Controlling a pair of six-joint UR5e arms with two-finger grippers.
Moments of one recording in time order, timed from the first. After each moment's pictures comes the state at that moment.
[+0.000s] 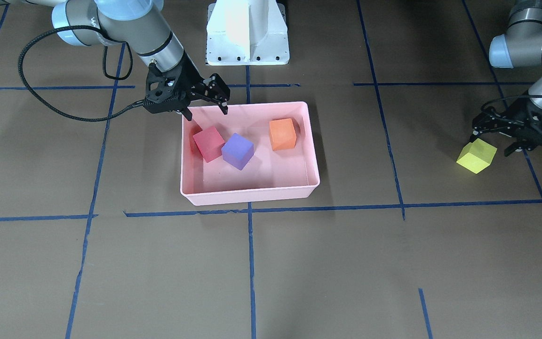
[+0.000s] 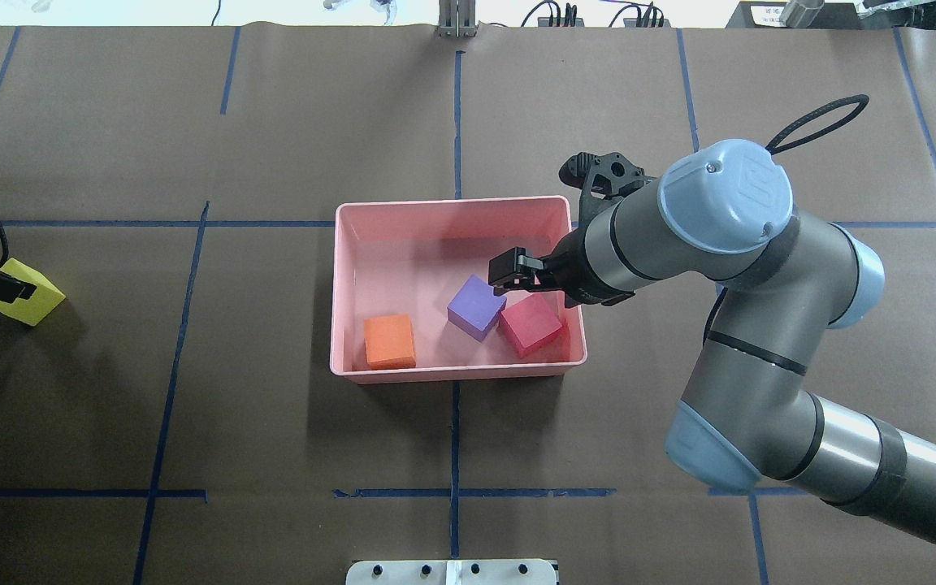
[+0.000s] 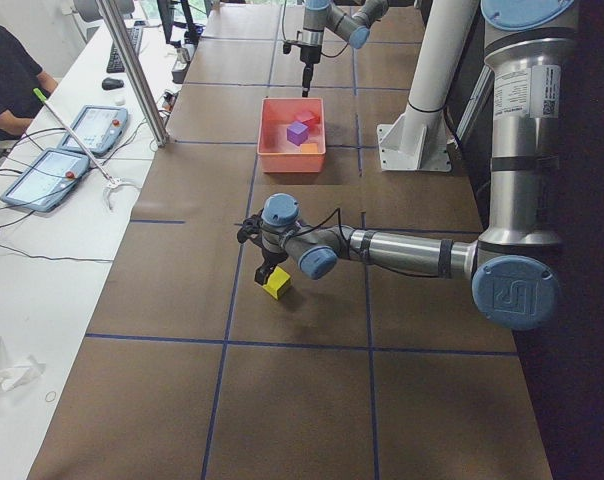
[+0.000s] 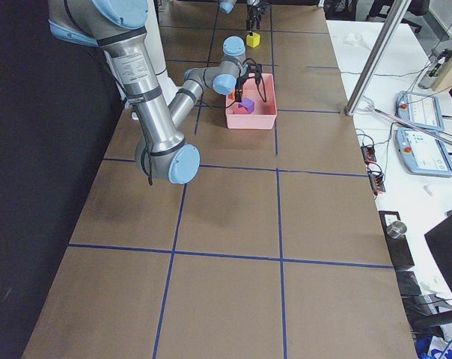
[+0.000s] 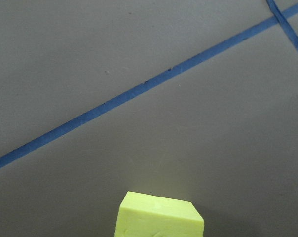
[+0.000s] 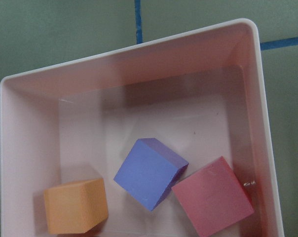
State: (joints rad) left arm -1.03 -1.52 -1.63 -2.23 -2.16 -0.26; right arm 0.59 -1.09 1.92 -1.31 1.97 1.36
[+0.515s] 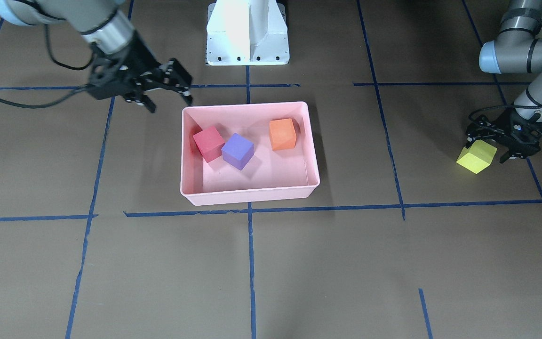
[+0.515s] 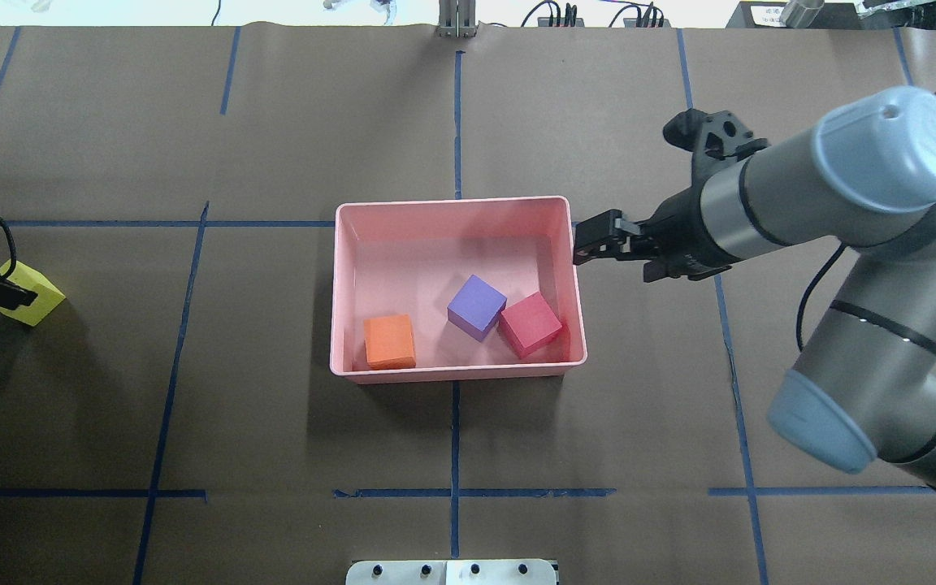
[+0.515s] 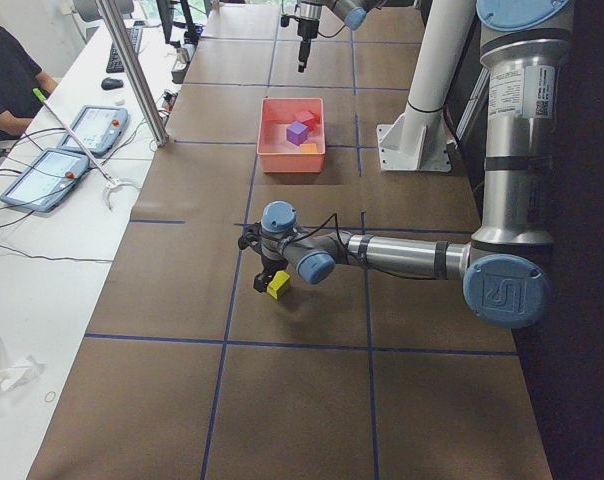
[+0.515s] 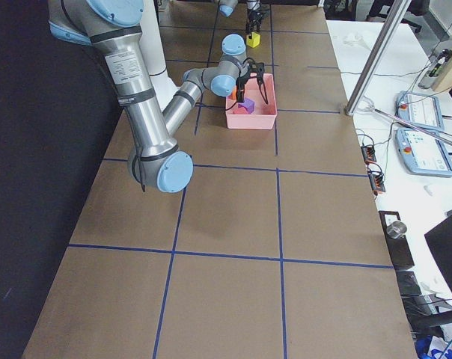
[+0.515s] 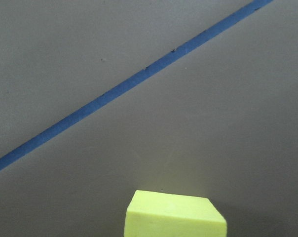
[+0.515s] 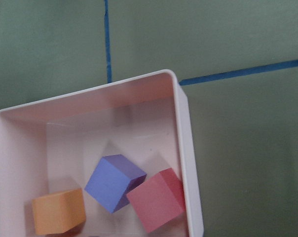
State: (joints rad) left arm -1.02 -1.53 -1.58 -2.23 -2.15 -0.23; right arm 0.75 -1.26 2.07 -1.31 2.09 1.32
